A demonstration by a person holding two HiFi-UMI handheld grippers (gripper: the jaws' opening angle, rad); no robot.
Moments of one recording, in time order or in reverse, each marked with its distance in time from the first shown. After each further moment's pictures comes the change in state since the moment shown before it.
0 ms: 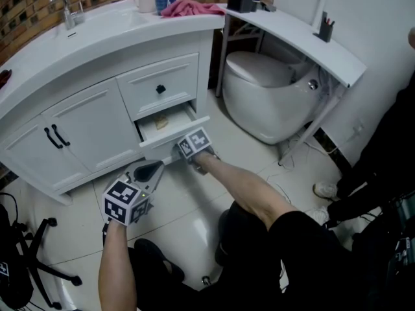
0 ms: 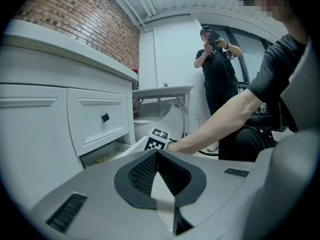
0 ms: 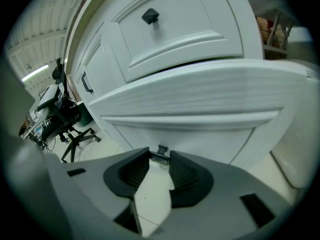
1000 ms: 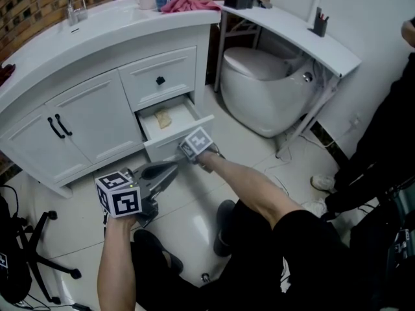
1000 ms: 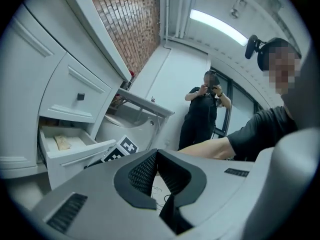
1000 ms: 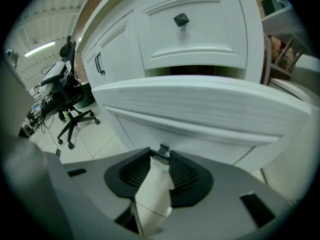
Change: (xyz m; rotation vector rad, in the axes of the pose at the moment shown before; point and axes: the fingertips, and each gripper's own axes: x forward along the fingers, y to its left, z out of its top) left arm -0.028 -0.081 0.028 -0.428 -0.157 -0.395; right arm -0.032 0.021 -0.036 -0.166 0.067 -0.072
